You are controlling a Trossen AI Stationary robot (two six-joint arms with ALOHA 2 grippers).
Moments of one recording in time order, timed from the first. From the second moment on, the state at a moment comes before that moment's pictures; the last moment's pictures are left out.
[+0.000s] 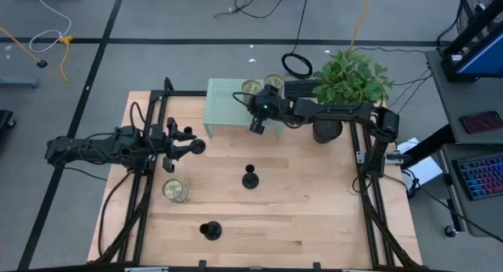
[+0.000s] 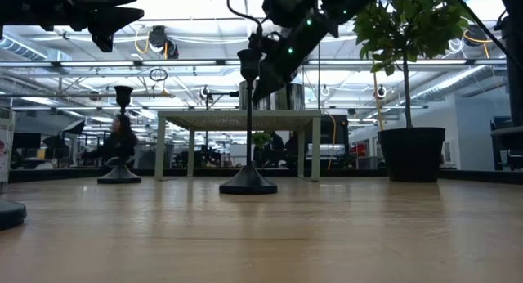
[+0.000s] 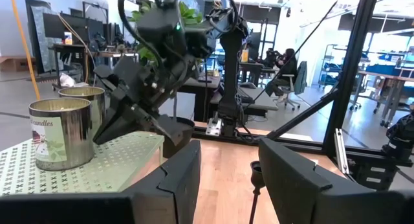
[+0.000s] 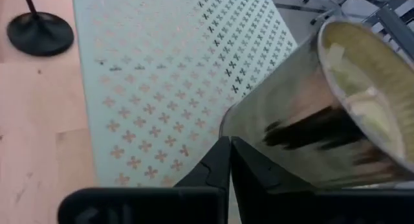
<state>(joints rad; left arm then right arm) 0.00 0.33 0.29 0.15 -0.08 -0.09 -0.30 1.82 1.41 -0.24 0.29 -0.23</state>
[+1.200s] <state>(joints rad) 0.00 0.33 0.29 0.15 -0.08 -0.09 -0.33 1.82 1.38 -0.06 0.42 -0.14</state>
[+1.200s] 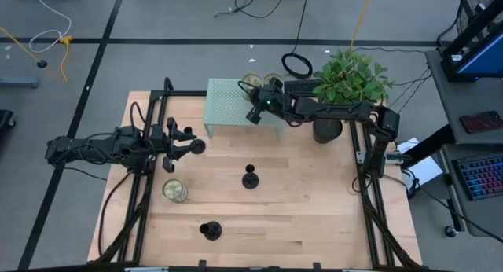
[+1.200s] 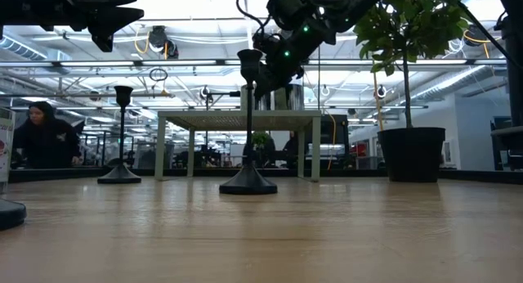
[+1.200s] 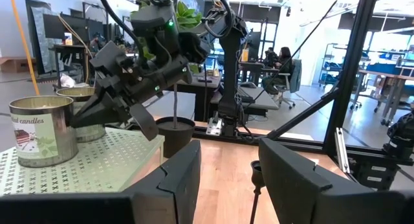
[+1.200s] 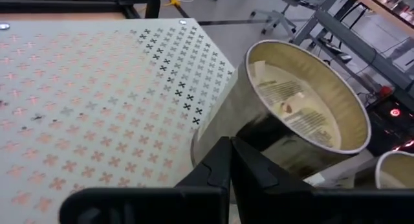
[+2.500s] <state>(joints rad) -0.22 0.83 0.84 -0.58 -0.13 -0.50 0.11 1.62 1.10 -0.02 0.42 -0.07</state>
